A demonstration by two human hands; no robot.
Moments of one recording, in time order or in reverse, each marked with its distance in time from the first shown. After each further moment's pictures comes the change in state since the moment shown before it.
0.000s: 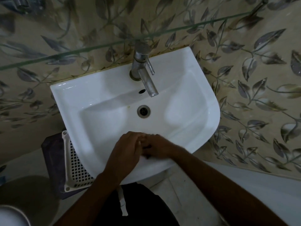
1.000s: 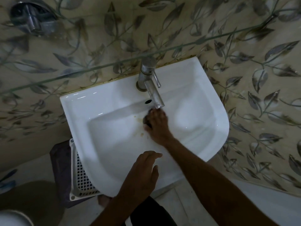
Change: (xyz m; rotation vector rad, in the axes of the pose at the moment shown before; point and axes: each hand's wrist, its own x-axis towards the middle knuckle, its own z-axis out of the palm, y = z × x) left_hand -0.019 0.018 0.028 -0.044 -0.099 0.048; right_hand 0.099 0.068 0.006 -0.195 0.502 0.265
